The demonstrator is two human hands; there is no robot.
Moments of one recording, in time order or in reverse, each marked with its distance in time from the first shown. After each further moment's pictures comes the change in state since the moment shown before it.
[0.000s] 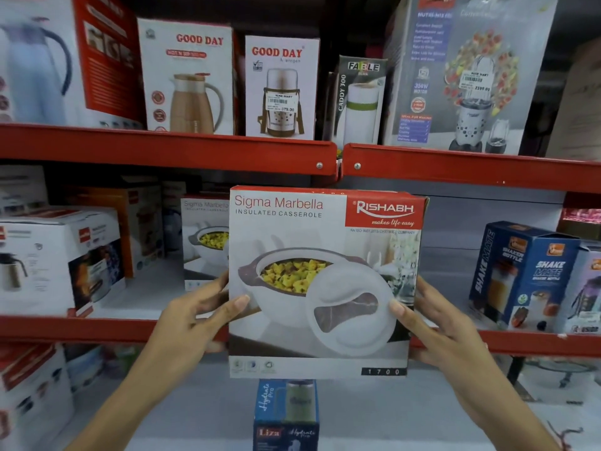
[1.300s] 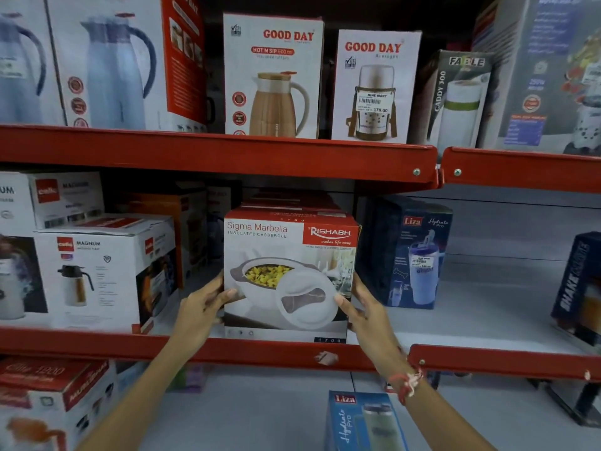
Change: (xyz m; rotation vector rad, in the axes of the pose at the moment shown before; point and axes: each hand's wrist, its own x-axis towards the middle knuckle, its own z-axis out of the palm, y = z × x) left_hand 0.102 -0.137 -0.135 0.117 0.189 -0.019; right_hand 0.113 0.080 0.191 -0.049 0.020 0.018
